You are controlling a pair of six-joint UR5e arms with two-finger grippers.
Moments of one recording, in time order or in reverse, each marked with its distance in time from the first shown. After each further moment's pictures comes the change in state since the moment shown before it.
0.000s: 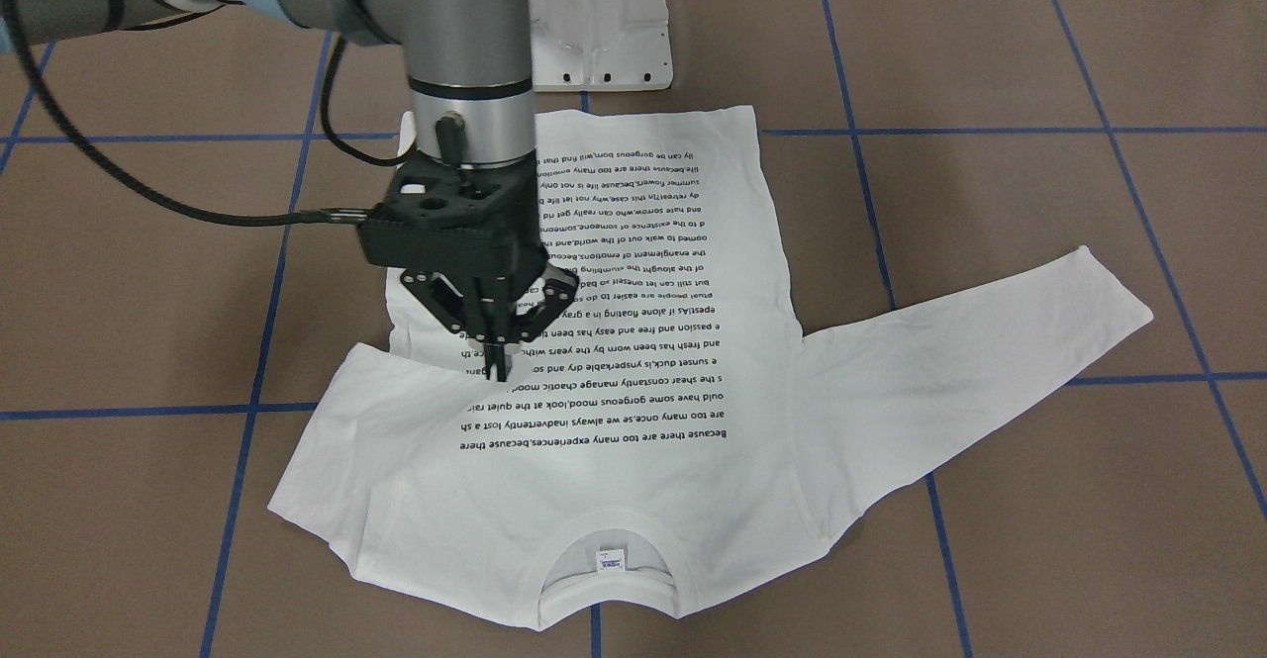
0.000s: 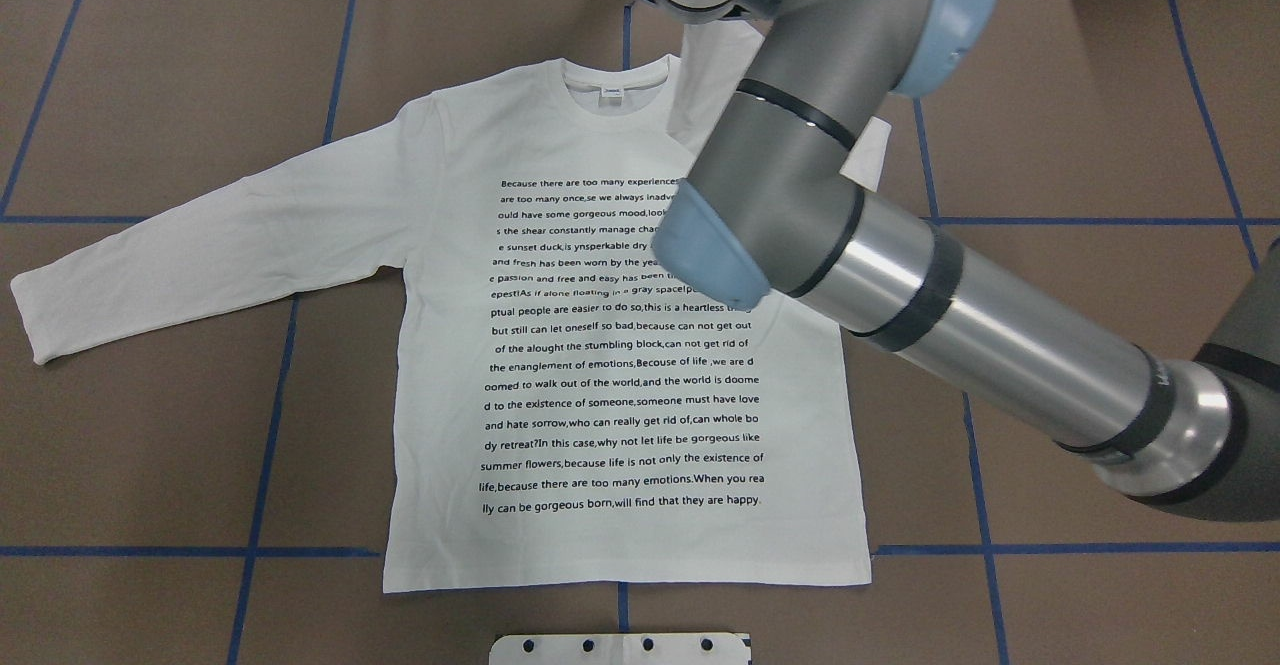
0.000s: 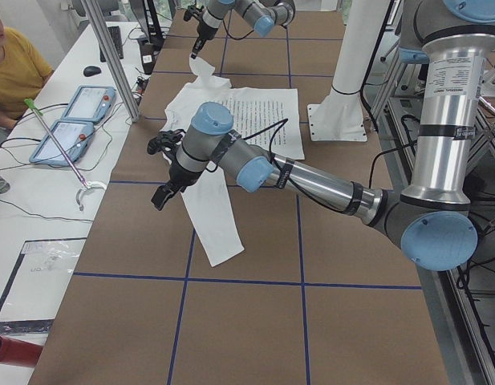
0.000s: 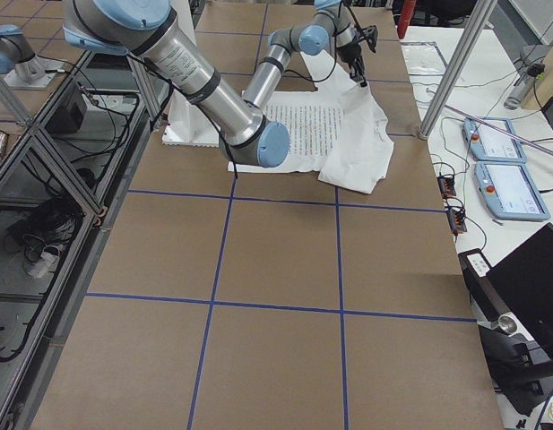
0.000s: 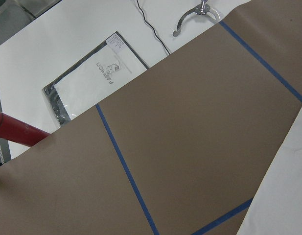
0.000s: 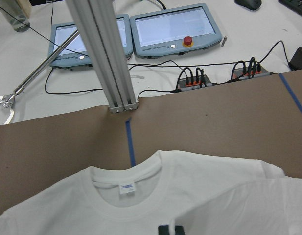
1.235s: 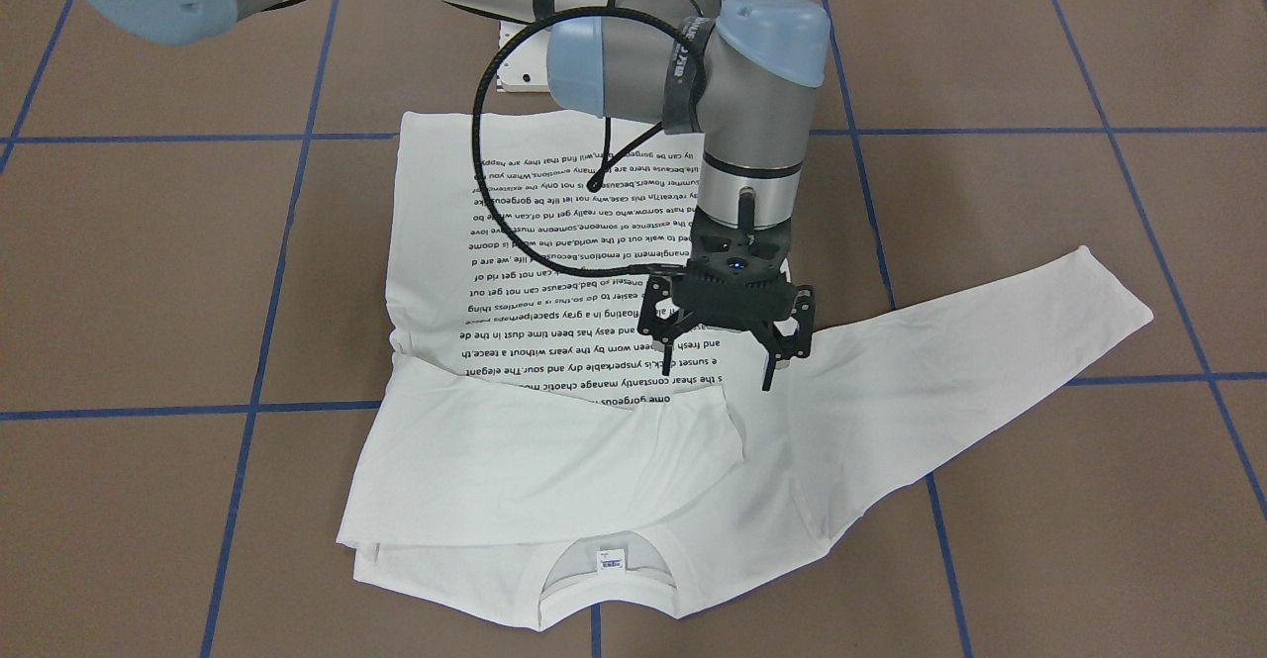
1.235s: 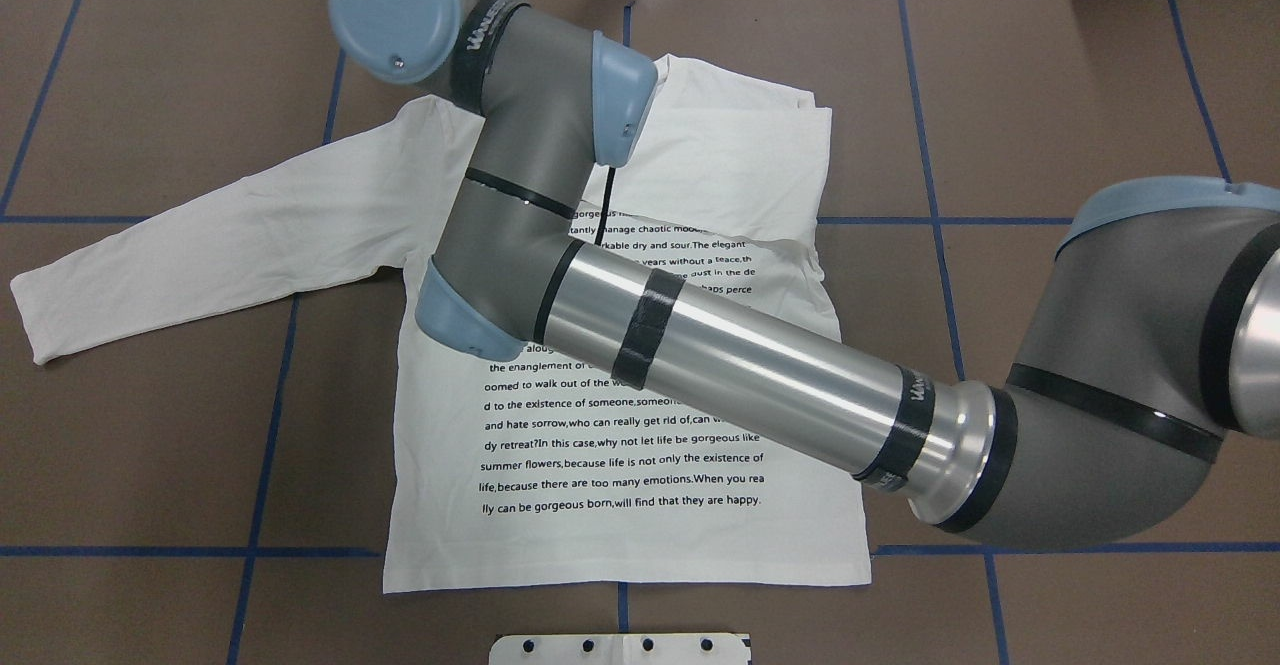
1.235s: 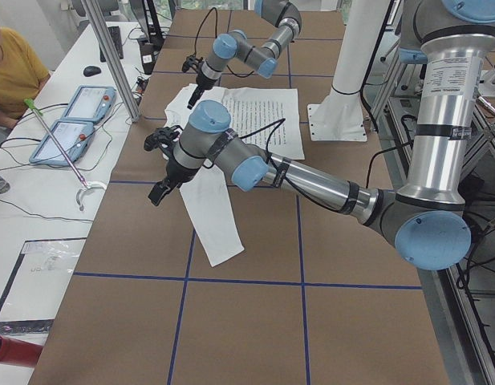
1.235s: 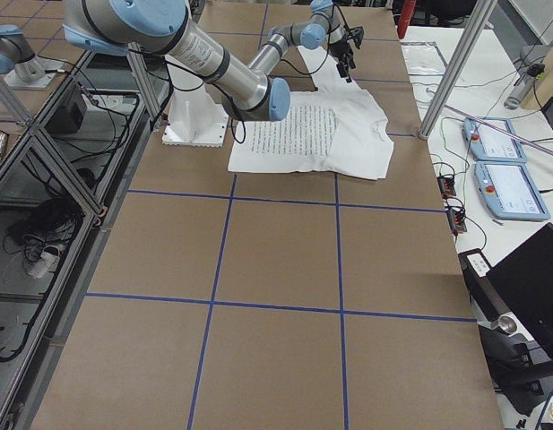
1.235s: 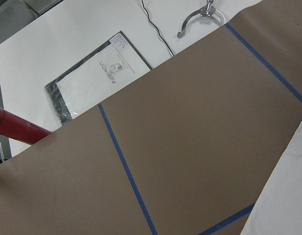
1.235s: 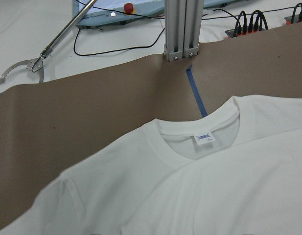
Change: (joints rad) left arm 0.037 -0.017 0.019 -0.080 -0.001 -0.089; right arm -0.103 0.193 -0.361 0.114 0.017 0.123
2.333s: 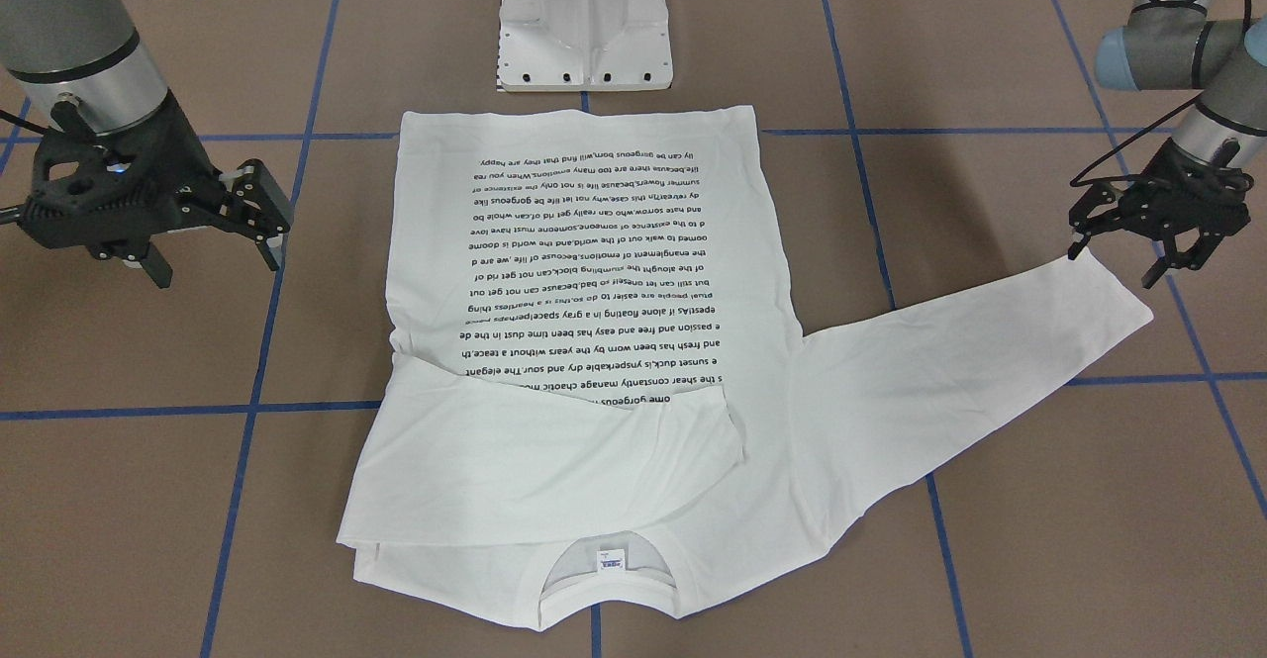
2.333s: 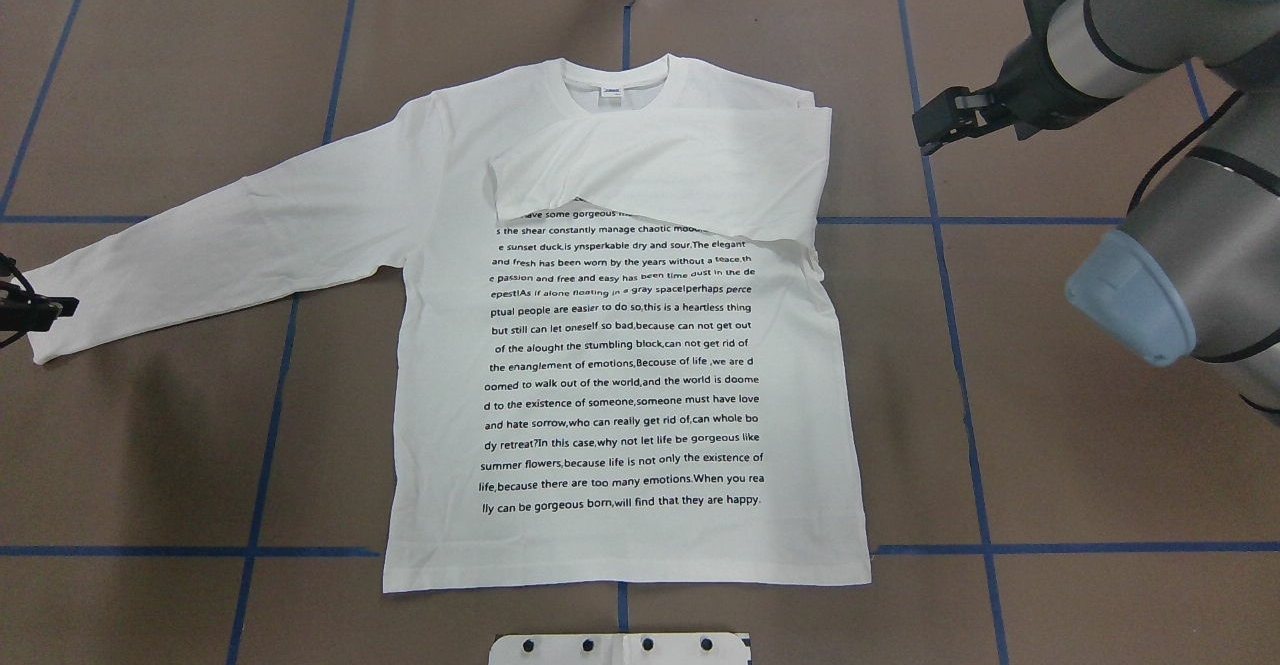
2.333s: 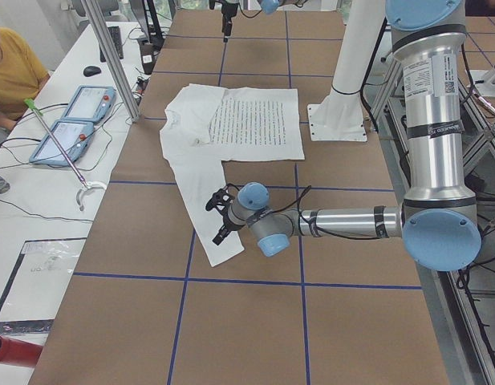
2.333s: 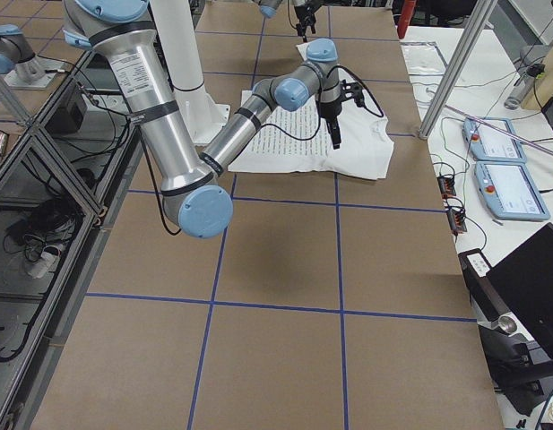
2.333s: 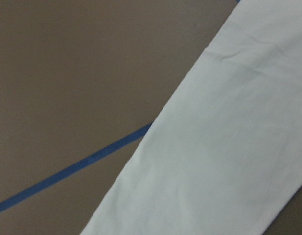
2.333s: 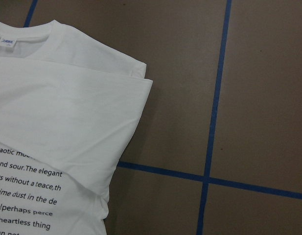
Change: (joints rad) left arm 0.457 0.228 0.299 -0.656 0.107 -0.362; right arm 0.360 -0.870 0.872 -0.103 0.500 -0.696
